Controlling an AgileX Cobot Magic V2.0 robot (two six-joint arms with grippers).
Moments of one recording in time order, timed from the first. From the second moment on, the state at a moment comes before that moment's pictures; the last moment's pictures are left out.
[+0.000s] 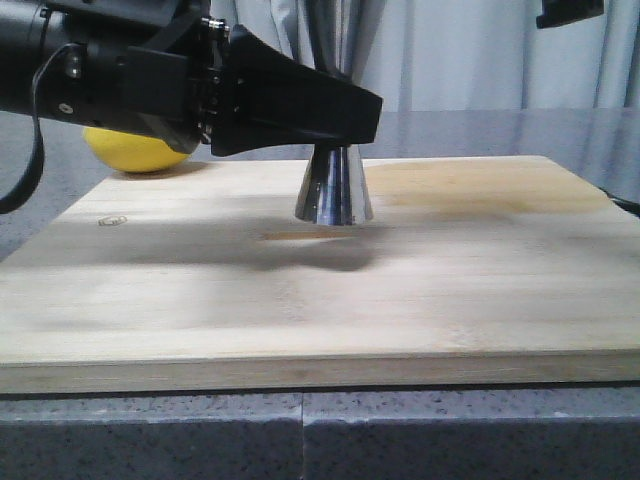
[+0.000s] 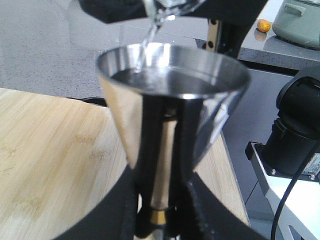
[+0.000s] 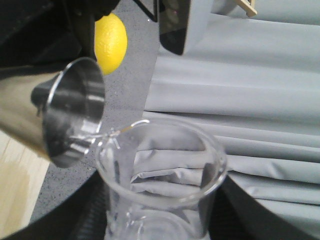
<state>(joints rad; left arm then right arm) -0.46 1.70 -0.88 1.42 -1.15 -0.97 0.58 1.12 -0.84 -1.63 -0.14 0.01</state>
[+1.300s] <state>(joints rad) -0.46 1.70 -0.88 1.42 -1.15 -0.97 0.16 1.25 -0.81 -0.96 -0.38 0.54</state>
